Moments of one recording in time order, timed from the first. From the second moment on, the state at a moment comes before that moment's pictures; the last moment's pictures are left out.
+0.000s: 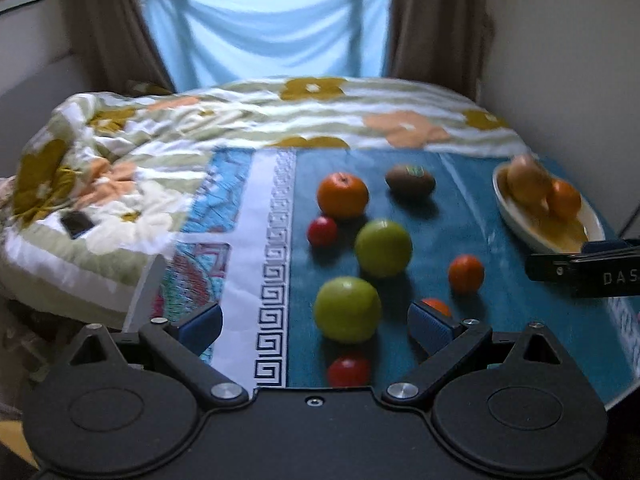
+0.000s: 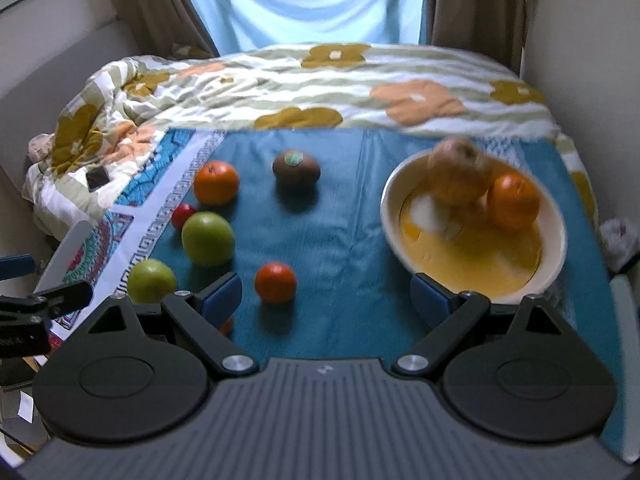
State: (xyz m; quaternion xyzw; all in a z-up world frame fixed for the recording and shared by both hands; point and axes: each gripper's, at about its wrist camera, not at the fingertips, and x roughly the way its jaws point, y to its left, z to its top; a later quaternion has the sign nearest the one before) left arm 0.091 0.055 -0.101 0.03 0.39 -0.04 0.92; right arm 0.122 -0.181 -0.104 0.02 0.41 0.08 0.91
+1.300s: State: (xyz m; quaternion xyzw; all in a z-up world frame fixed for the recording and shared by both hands) left arm 0.141 0.055 -0.151 0.06 0.42 -0.11 0.90; right arm 0.165 -0.141 -0.169 0.04 0.45 0.09 0.89
